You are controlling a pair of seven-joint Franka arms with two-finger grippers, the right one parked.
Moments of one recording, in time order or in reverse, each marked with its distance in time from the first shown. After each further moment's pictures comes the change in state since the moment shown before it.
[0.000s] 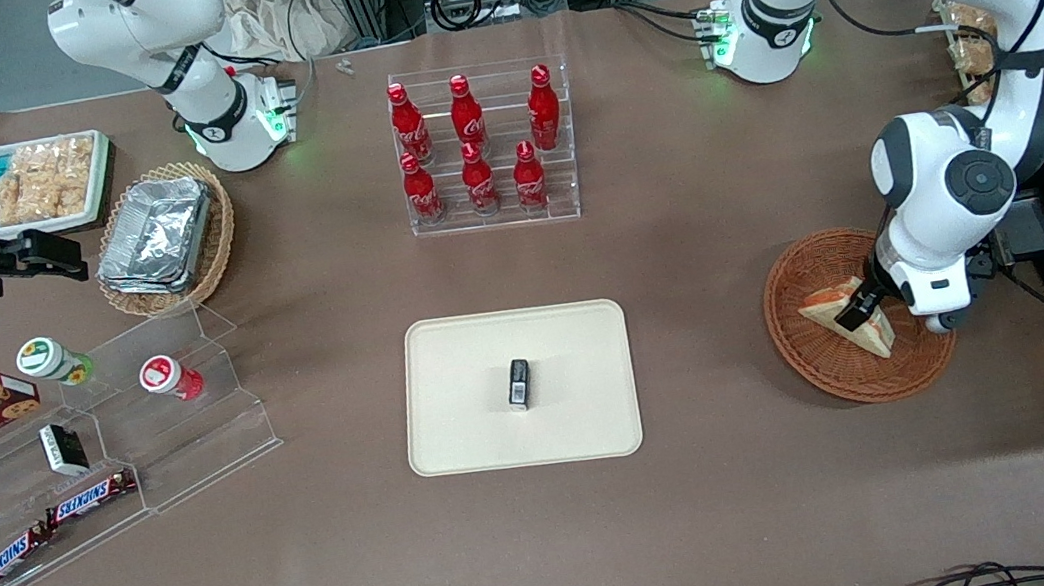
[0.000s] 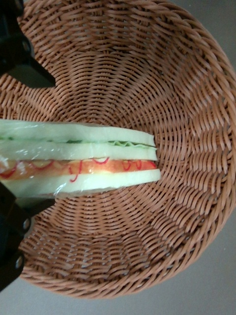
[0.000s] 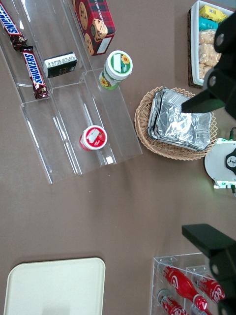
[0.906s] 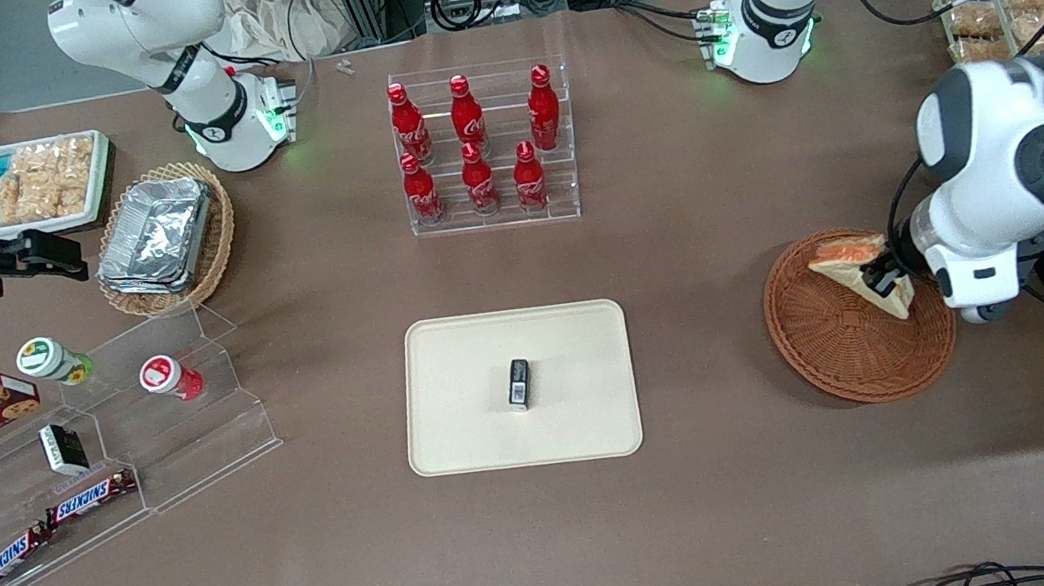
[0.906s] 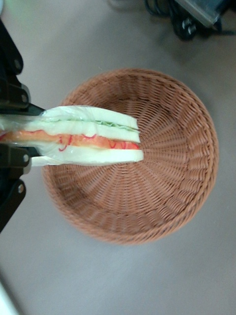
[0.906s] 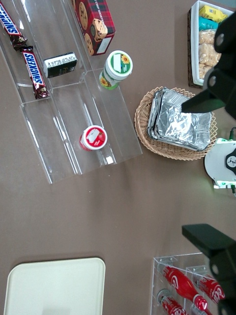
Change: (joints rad) arm -0.014 -0.123 -0.068 0.373 0.001 -0.680 -0.015
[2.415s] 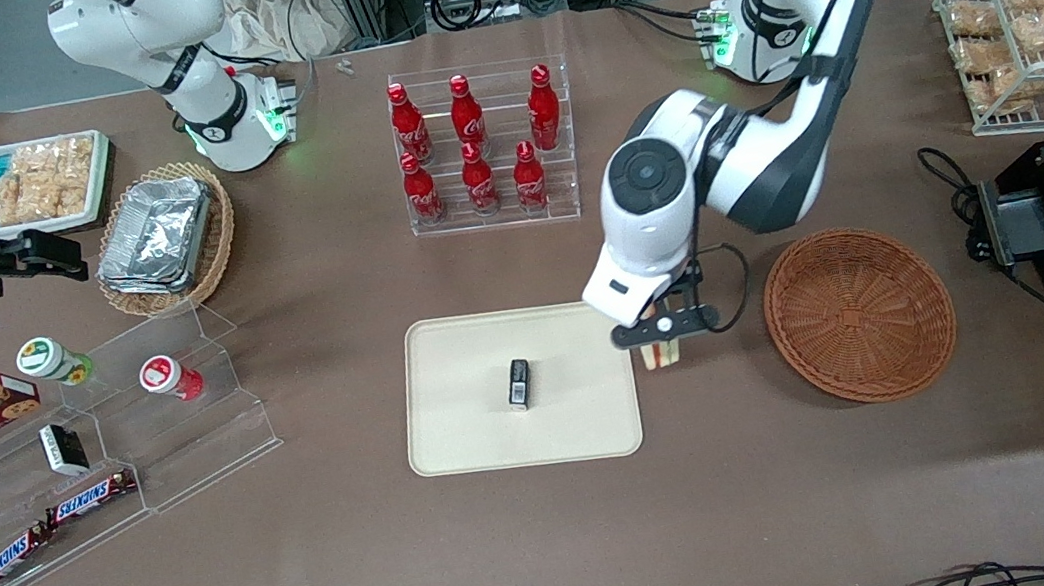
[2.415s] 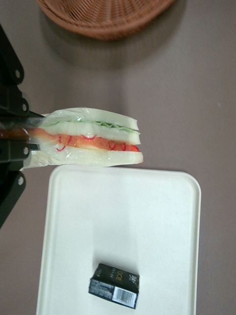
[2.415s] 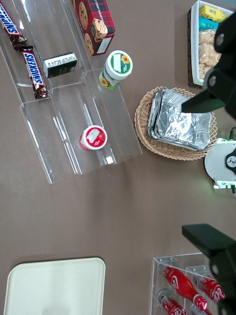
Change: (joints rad) arm -0.303 0.323 -0.251 0.281 0.190 0.123 0.124
